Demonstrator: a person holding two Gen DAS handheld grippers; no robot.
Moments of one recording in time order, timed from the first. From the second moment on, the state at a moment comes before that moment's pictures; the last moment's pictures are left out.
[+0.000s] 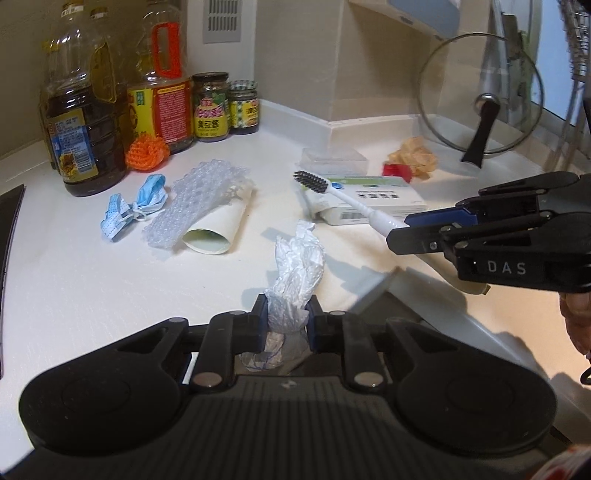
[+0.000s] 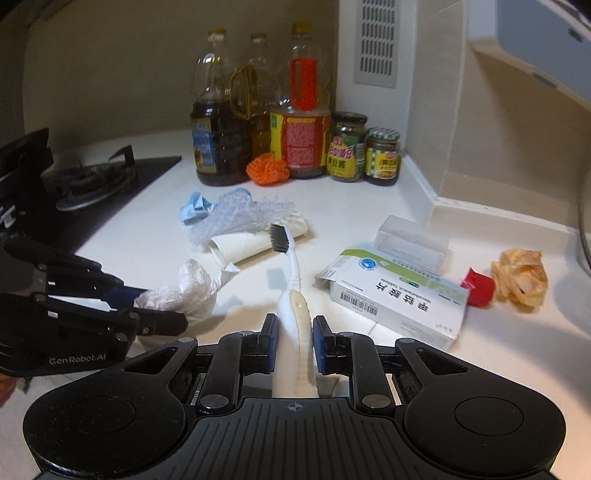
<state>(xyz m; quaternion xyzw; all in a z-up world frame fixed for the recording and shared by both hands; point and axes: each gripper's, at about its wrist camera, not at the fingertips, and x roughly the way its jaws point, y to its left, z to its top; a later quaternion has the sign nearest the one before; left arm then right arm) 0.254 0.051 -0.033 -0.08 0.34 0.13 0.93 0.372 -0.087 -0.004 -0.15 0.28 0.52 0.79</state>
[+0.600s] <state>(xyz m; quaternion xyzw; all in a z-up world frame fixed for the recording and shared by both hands) 0.205 0.013 -0.105 -0.10 0.43 0.06 0.90 0.285 -0.169 -0.063 -0.11 0.38 0.44 0.81</state>
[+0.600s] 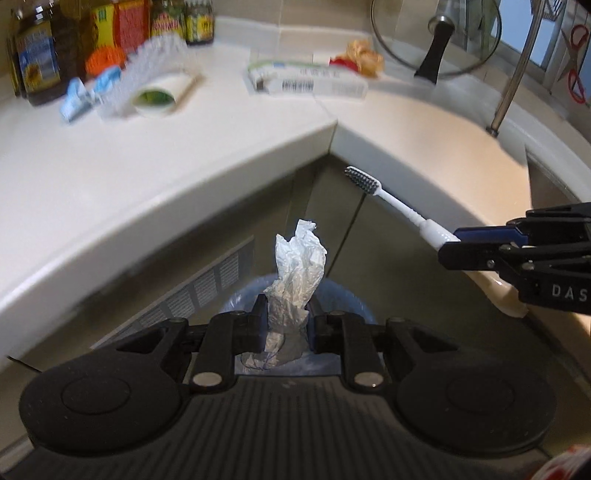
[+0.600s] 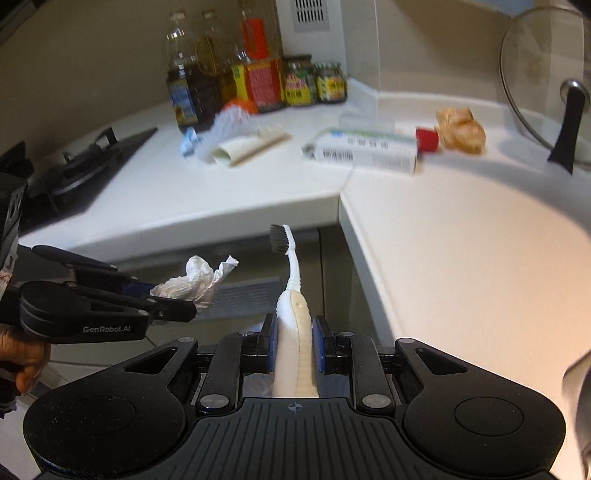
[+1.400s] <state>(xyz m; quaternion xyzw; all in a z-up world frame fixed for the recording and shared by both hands) 0.199 0.038 -0.189 -0.13 0.47 0.08 0.87 0.278 -0.155 -0.134 -0.13 0.42 0.41 0.80</state>
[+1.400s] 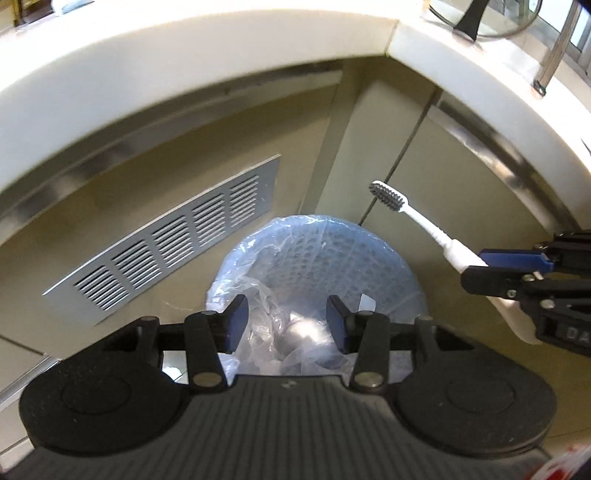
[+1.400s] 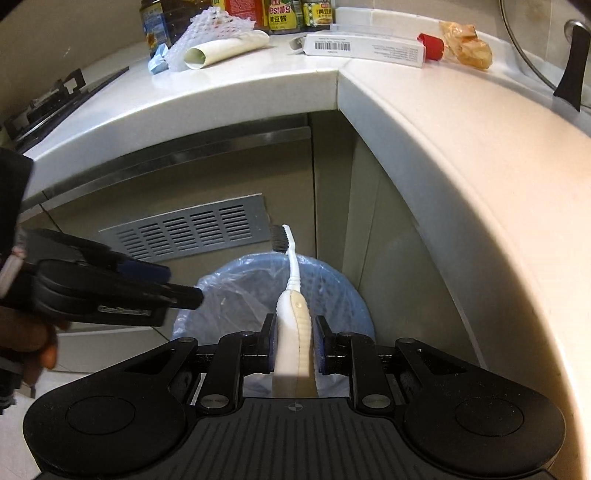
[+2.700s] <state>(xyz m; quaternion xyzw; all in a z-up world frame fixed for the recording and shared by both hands) 0.201 0.061 -0.183 -0.17 0.47 0.10 0.86 0.290 -0.105 -0.182 -0.14 0.51 0.37 0.77</state>
